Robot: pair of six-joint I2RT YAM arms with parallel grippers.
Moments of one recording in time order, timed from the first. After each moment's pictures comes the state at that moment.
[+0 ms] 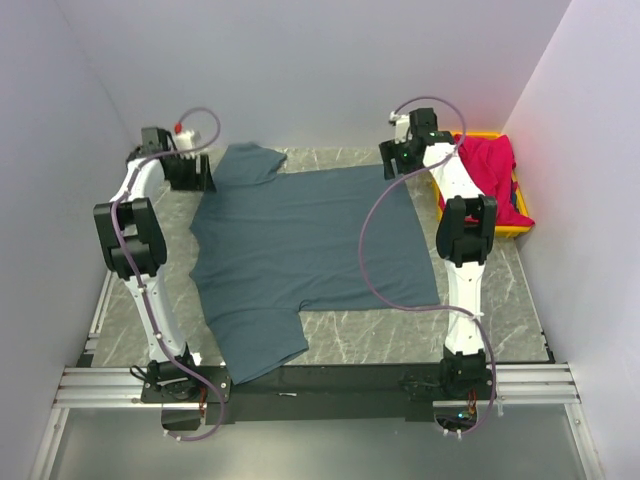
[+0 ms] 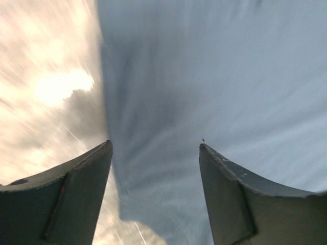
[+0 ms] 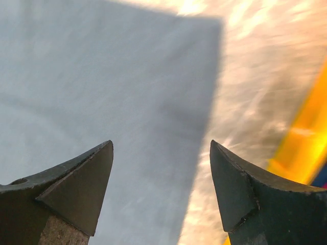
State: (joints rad) left arm 0.18 2.19 1.80 -0.63 0.46 0.19; right arm 0.11 2.40 2.25 -0.81 -0.17 -0.22
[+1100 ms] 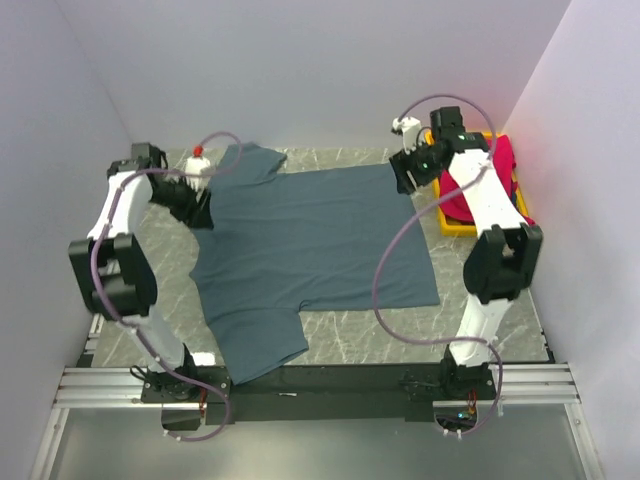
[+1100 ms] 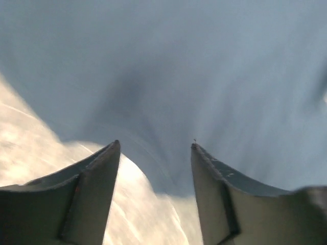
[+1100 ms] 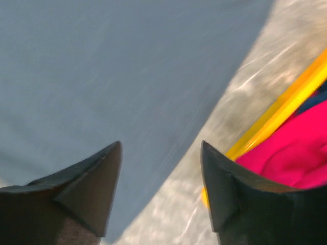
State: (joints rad) left arm 0.17 1.83 1.59 -0.99 0.66 0.73; right arm 0.09 1.95 1.88 -0.89 -0.30 -0.47
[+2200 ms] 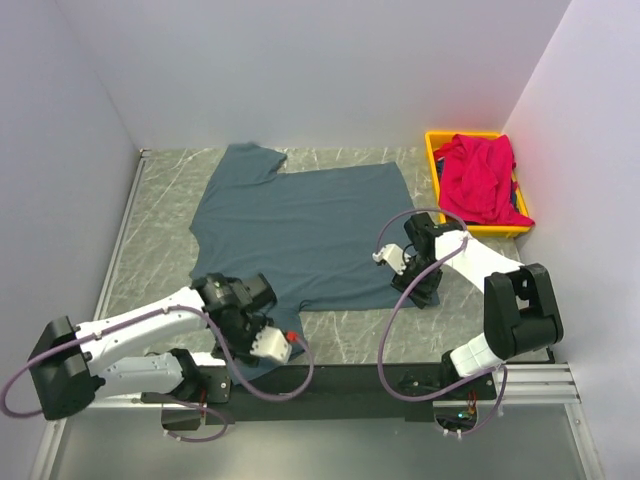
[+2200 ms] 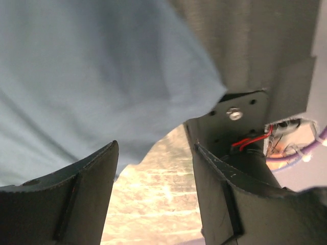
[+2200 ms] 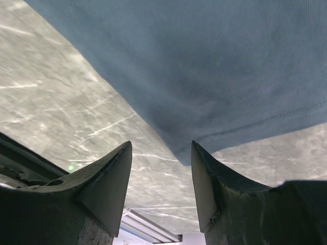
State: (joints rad) left arm -0.90 1.10 0.76 -1.16 0.23 0.90; right arm 0.26 1.50 0.89 -0.94 -0.10 -0.79
